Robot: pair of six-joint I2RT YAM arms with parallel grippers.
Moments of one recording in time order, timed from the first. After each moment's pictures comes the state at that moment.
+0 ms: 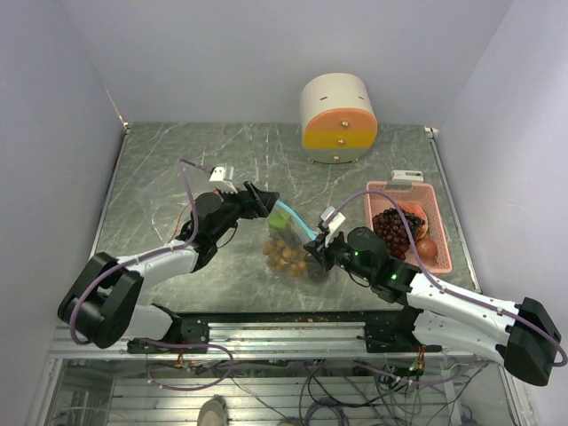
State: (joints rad) left arm -0.55 1.31 0.53 0.72 0.05 -0.61; right arm 0.92 0.93 0.46 0.14 0.04 0.05
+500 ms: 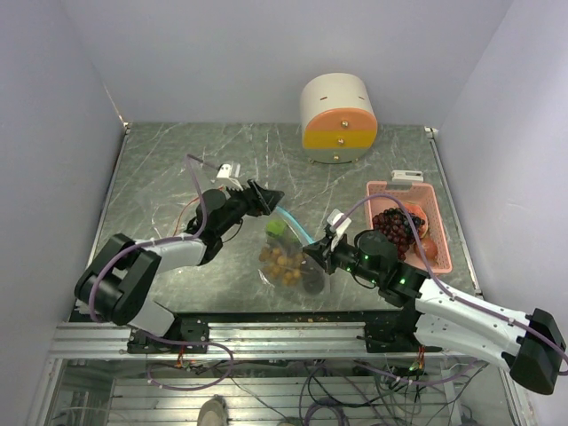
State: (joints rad) left arm -0.54 1.46 0.55 0.88 0.14 -0.64; right arm 0.92 0.83 0.45 0.14 -0.06 0.05
